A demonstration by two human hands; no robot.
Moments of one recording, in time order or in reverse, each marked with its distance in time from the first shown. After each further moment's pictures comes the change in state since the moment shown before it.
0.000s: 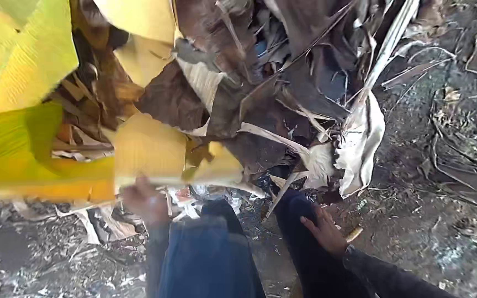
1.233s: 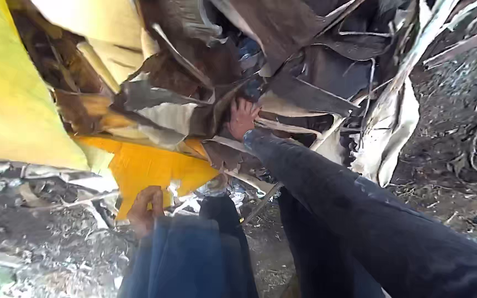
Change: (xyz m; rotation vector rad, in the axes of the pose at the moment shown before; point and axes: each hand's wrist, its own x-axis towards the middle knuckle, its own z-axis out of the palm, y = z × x) left_hand 0.004 -0.029 -0.009 0.421 -0.519 0.259; right_hand 0.352 -0.330 0.015 -0.223 0.261 -0.351
